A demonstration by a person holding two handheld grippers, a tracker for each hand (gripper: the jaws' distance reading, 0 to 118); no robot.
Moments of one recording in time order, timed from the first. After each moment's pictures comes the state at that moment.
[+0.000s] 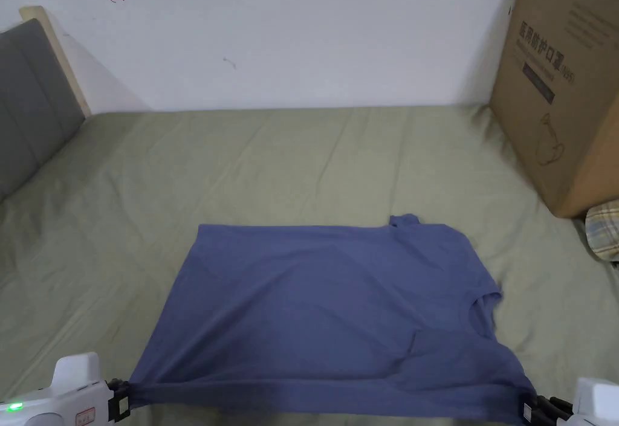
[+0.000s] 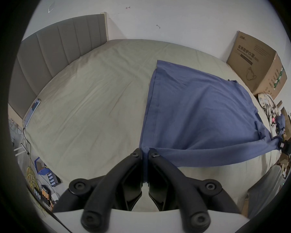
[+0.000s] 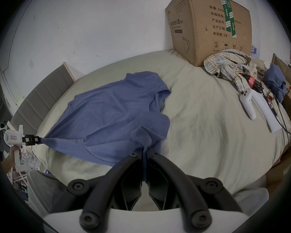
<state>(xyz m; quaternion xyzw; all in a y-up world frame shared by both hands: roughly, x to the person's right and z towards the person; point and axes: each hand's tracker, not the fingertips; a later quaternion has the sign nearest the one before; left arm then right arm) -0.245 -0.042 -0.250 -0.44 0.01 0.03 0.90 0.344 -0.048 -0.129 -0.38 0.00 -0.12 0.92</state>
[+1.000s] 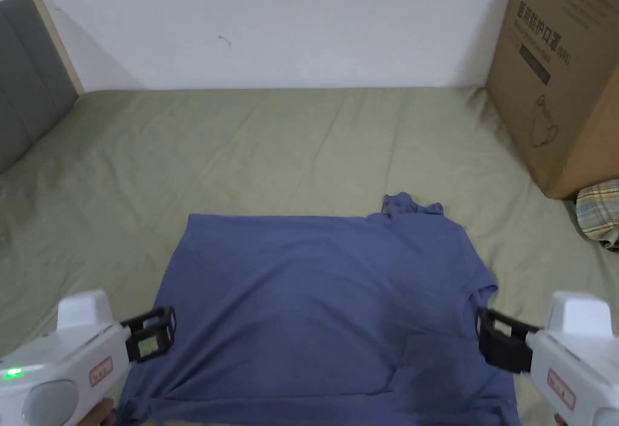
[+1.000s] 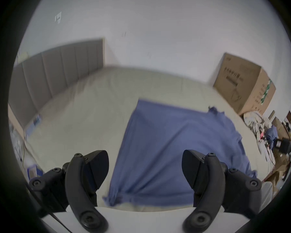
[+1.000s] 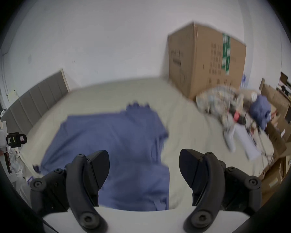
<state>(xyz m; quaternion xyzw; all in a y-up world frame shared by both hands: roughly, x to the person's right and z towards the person) -0.185 0.044 -0.230 -0.29 -0.01 0.04 0.96 0.290 0.054 -0.152 -0.26 -0.06 -0.04 0.96</state>
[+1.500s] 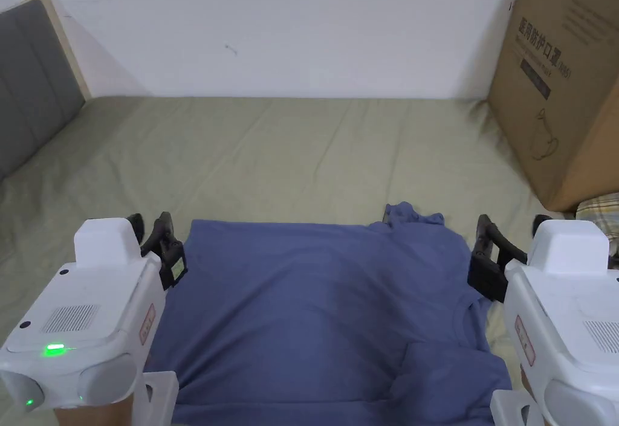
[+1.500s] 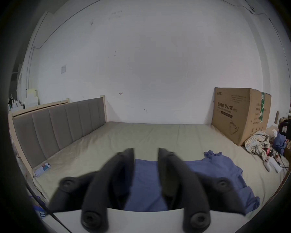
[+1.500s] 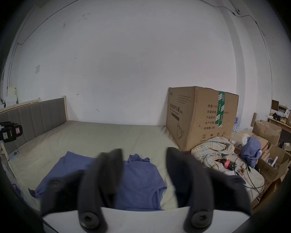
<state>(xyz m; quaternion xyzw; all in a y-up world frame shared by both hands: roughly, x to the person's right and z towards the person) -0.139 0.095 -0.225 -0.10 0.01 0.00 1.00 0.233 0.121 -0.154 -0.10 -0.08 0.02 0.99</state>
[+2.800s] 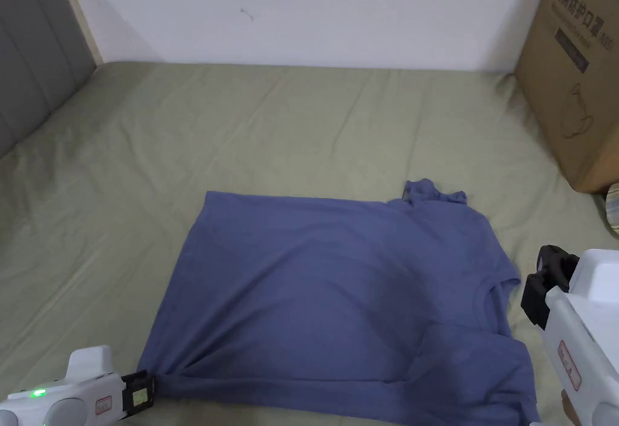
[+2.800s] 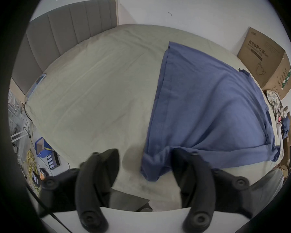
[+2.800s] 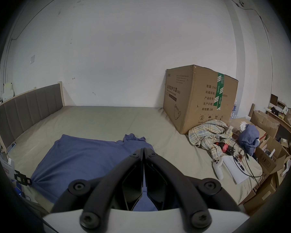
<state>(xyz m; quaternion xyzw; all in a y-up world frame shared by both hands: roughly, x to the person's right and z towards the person) -0.252 -0.097 -0.225 -0.49 0.05 0.06 0.87 0.251 0.078 -0.155 -0.18 -0.09 0.02 0.98</state>
